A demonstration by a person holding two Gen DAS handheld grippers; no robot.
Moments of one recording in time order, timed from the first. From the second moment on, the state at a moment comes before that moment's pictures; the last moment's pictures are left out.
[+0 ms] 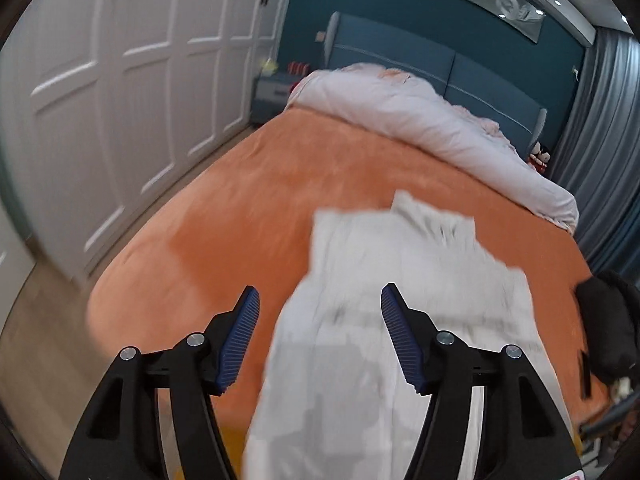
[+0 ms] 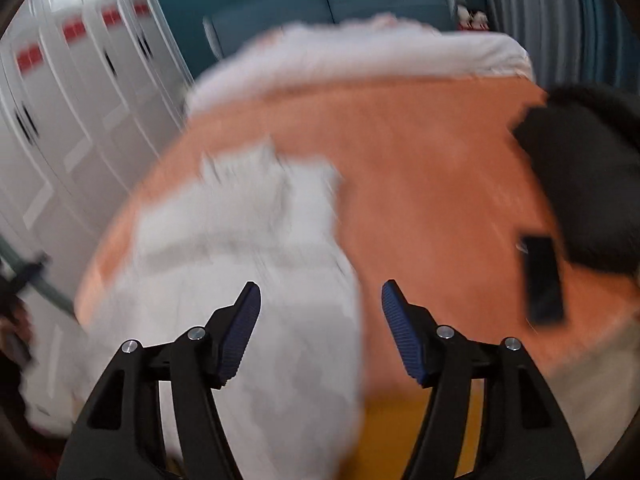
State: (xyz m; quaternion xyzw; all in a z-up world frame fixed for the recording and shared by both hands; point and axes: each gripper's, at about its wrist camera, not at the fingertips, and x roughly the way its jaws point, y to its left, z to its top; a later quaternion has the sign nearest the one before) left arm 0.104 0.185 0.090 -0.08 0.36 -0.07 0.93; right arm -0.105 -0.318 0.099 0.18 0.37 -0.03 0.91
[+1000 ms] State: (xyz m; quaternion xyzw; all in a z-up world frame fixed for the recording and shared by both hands) left arm 0.289 0.105 -0.121 -0.06 0.42 -0.02 0.90; right arm 0.400 -0.158 -0.071 0.23 0.43 0.09 0.87
